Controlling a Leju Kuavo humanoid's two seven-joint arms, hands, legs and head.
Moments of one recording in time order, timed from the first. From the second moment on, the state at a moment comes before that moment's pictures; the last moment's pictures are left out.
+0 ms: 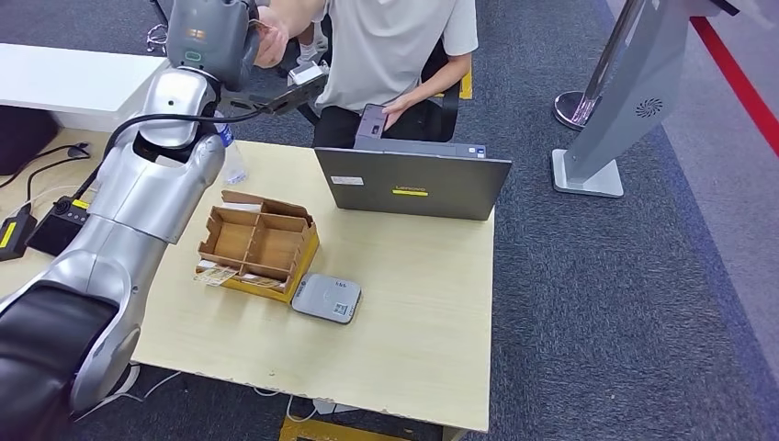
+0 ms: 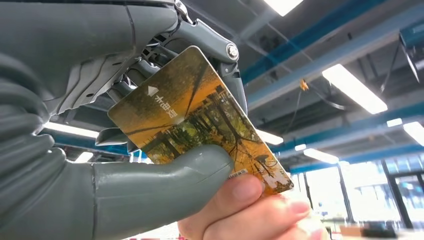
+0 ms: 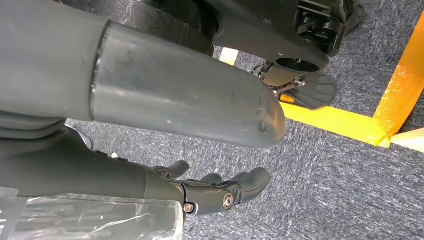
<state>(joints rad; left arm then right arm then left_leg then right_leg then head) -1.11 0.12 -0.48 -0.86 -1.36 0.17 0.16 -0.19 -0.01 1.34 -0.13 -1.08 -0.27 0.01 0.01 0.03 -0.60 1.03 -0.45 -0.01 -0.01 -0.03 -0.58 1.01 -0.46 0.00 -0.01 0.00</state>
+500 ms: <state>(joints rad) -1.09 0.12 -0.44 -0.87 -1.24 0.23 0.04 -0.18 -0.01 1.36 -0.13 -1.12 -0.27 -0.01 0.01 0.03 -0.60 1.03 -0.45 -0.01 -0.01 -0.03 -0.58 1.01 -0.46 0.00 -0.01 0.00</state>
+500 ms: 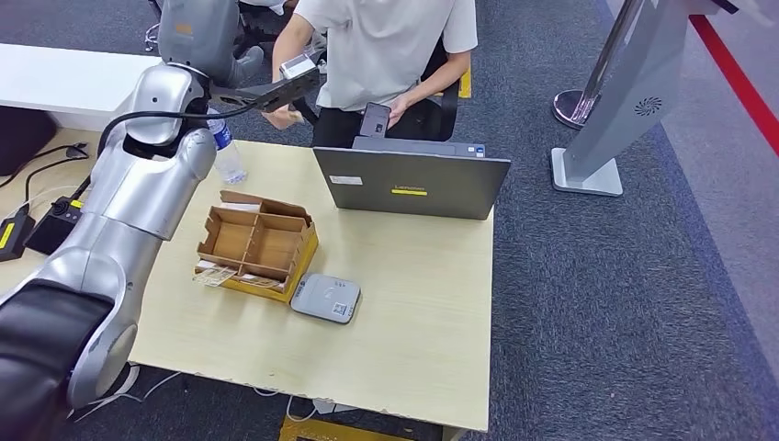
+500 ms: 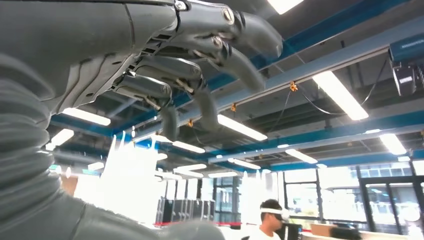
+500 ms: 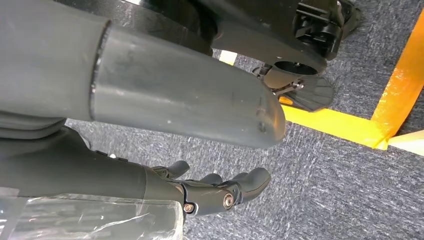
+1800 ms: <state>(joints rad) 0.15 0.74 -0.35 -1.86 -0.91 -0.01 -0.21 -0.11 -0.03 1.31 -0.12 -1.30 -0.27 -0.10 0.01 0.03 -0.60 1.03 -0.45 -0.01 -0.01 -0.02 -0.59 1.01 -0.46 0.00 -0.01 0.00</state>
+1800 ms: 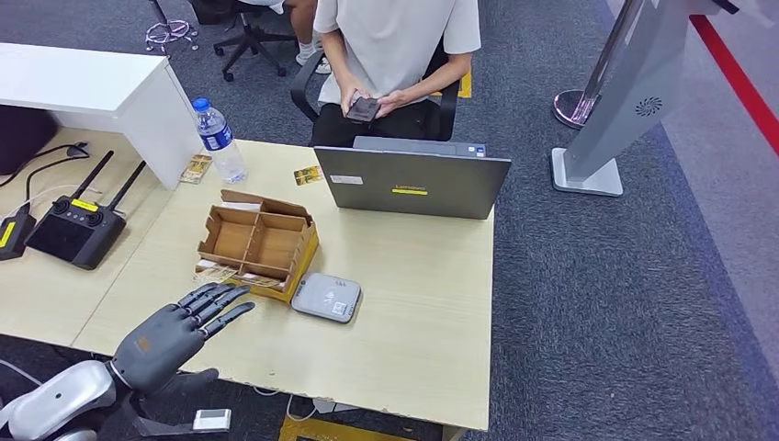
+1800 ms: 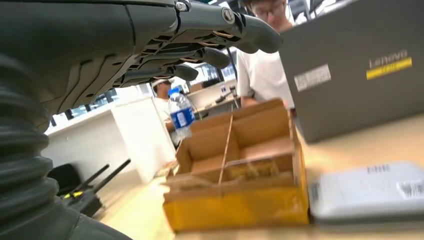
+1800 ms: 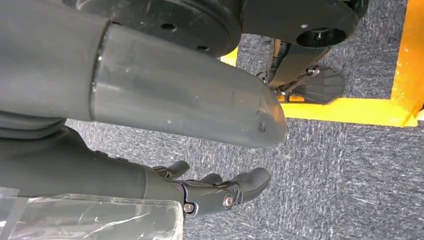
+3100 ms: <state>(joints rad) -0.19 0.33 -0.34 -1.31 -1.15 0.16 -0.08 -0.15 -0.03 1.41 -0.12 -1.28 -0.27 -0.06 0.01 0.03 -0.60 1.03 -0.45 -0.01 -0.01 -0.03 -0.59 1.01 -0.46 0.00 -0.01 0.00</state>
